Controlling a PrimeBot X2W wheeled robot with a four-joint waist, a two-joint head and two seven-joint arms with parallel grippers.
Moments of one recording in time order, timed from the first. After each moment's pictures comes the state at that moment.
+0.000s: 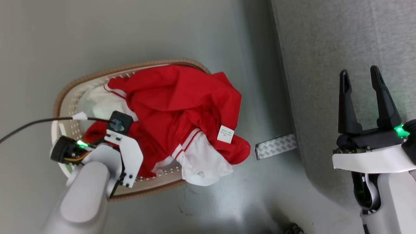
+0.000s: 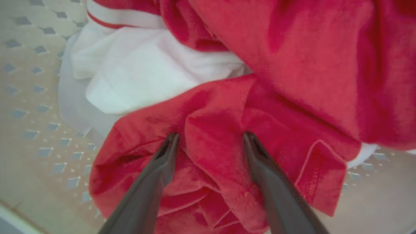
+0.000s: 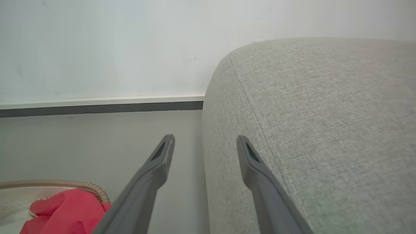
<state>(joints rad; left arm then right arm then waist) -0.62 0.23 -0.28 0.60 0.06 -0.04 0.40 -0.43 -0.05 0.06 0.10 0.27 0.13 -0.26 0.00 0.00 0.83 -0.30</state>
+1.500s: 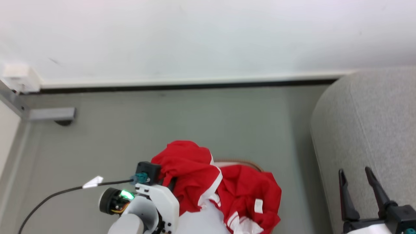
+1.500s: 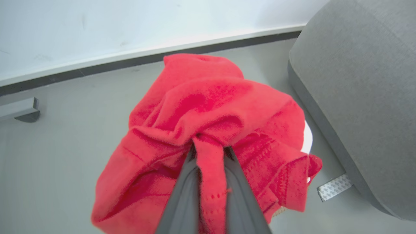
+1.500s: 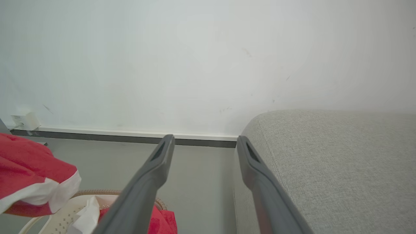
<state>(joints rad) -0.36 0.08 -0.32 0.51 -0.15 -0.04 0.16 -0.08 -0.05 -0.04 0.21 0.12 0.13 -0.26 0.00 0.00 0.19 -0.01</state>
